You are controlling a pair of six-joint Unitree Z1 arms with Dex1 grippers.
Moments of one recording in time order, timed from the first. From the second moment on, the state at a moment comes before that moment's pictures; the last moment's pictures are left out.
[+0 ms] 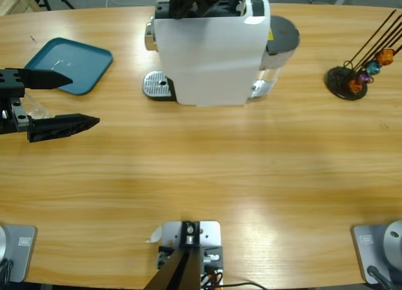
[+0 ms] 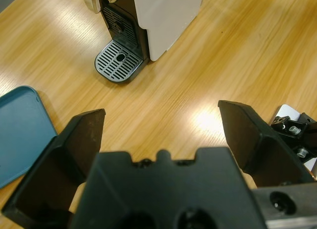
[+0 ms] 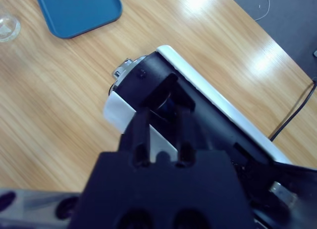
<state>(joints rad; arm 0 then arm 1) -0.87 1.17 -0.76 0.27 -0.09 0.07 0.90 1.94 -1.83 0.70 -0.17 0.04</state>
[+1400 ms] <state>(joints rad) -0.87 1.05 -0.76 0.35 -0.08 0.06 0.96 1.54 -1.36 0.26 -0.55 0.88</state>
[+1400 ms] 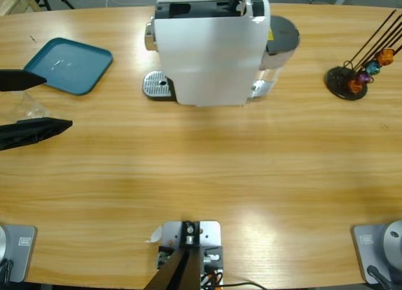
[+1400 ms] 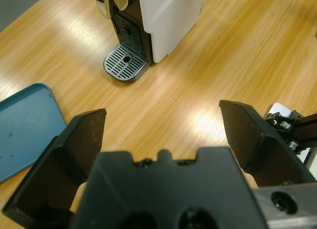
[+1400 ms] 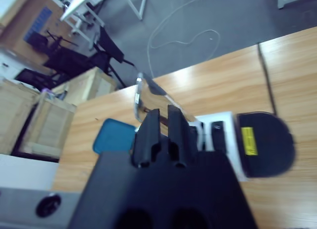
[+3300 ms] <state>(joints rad) -0.86 1.03 -0.76 0.38 0.20 -0.04 0.99 1.77 -1.34 0.10 -0.21 0.57</state>
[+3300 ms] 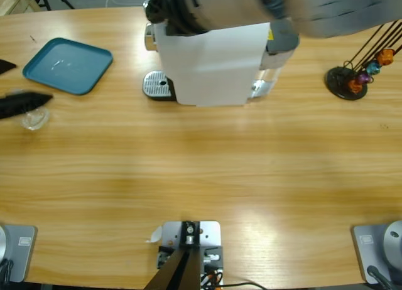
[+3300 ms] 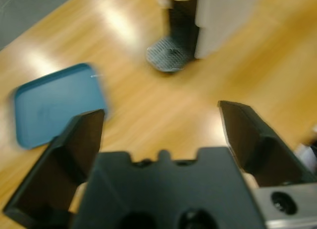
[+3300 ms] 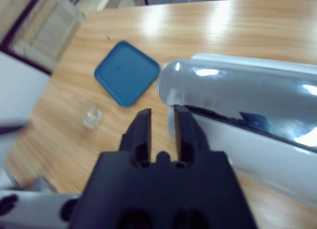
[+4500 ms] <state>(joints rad) -0.52 1.21 -0.49 0.14 0.46 -0.40 0.99 1.49 -1.26 0.46 -0.23 0.49</state>
